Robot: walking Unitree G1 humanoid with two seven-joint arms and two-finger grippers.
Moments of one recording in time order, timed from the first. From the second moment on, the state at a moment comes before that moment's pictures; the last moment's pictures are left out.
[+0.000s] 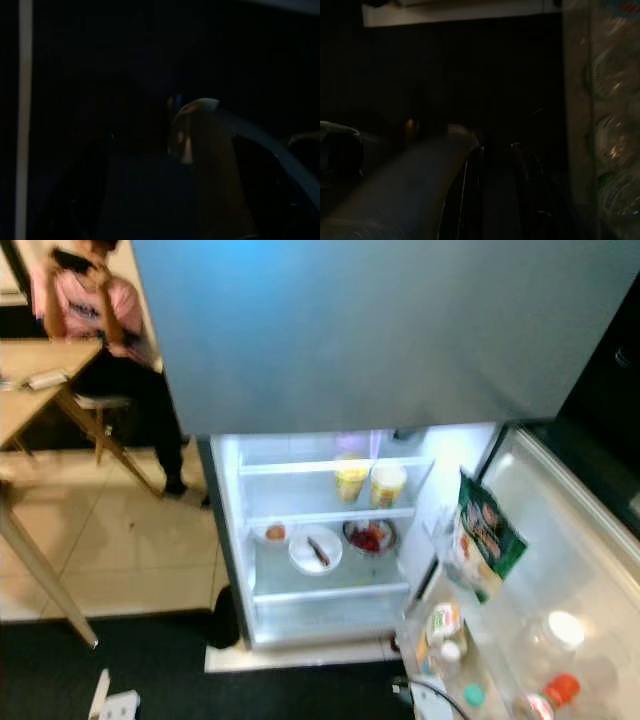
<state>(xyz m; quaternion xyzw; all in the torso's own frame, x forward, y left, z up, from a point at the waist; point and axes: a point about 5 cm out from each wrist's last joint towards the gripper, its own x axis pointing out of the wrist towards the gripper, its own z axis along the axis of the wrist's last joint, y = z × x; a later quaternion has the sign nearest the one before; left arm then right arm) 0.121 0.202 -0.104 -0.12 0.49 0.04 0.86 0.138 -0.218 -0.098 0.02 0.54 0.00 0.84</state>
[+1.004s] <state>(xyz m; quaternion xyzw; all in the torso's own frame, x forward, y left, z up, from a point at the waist) 0.116 0.205 -0.105 -0.10 0.51 0.03 0.86 0.128 -0.219 -0.101 0.03 0.55 0.00 0.83</state>
